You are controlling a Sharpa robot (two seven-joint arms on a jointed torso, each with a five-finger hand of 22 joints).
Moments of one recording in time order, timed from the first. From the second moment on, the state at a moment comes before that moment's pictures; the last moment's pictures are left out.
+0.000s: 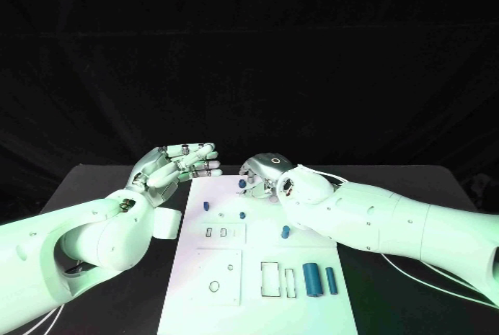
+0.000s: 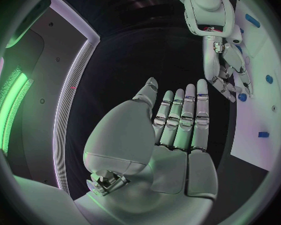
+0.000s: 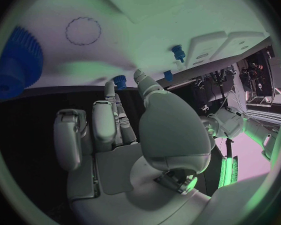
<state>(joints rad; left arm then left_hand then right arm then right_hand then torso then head) 1.27 -1.00 0.02 1.81 0.02 -0.43 0.47 1.40 0.05 0.04 0.03 0.05 0.94 0.23 0.12 0.07 0.99 0.18 0.10 0.07 1.02 0.14 0.14 0.10 0.18 0.88 0.25 0.42 0.20 1.33 -0.40 -0.12 1.14 -1.62 -0.42 -0.20 1.21 -0.17 0.18 0.05 0.20 0.90 0.11 0.07 0.15 1.08 0.06 0.22 0.31 1.46 -0.02 1.23 1.13 0.05 1.46 0.09 1.49 1.31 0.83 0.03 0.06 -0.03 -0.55</state>
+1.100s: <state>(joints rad) 1.27 -1.01 0.02 1.77 0.02 -0.41 0.46 1.40 0.05 0.04 0.03 0.05 0.94 0.23 0.12 0.07 0.99 0.18 0.09 0.07 1.02 0.14 0.14 0.10 0.18 0.88 0.25 0.42 0.20 1.39 -0.78 -0.10 1.45 -1.35 -0.31 -0.21 1.30 -0.13 0.06 0.16 0.26 0.88 0.16 0.19 0.26 1.46 0.07 1.45 1.31 1.47 -0.01 1.53 1.31 0.01 1.47 0.10 1.57 1.31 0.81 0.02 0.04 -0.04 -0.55</state>
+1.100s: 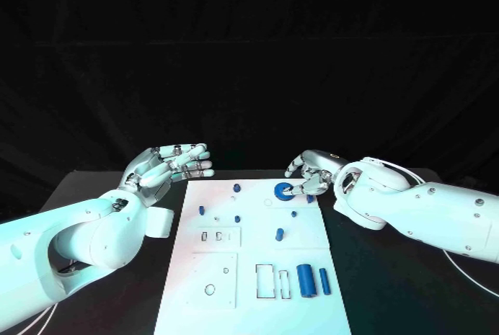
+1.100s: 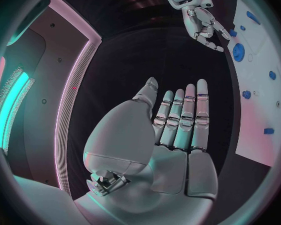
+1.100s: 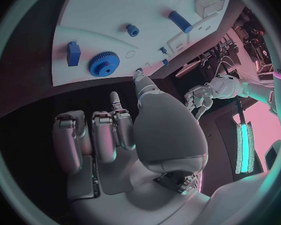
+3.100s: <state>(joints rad) 1.27 -1.01 0.02 1.77 0.02 -0.40 0.46 1.40 0.05 0.05 0.02 0.05 0.94 0.23 0.11 0.07 0.99 0.18 0.09 0.07 1.02 0.14 0.14 0.10 0.18 0.87 0.25 0.42 0.20 1.35 -0.67 -0.10 1.31 -1.43 -0.28 -0.26 1.34 -0.11 0.07 0.16 0.27 0.86 0.16 0.20 0.27 1.47 0.07 1.46 1.31 1.46 -0.01 1.55 1.31 0.01 1.47 0.10 1.57 1.31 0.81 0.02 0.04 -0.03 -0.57</state>
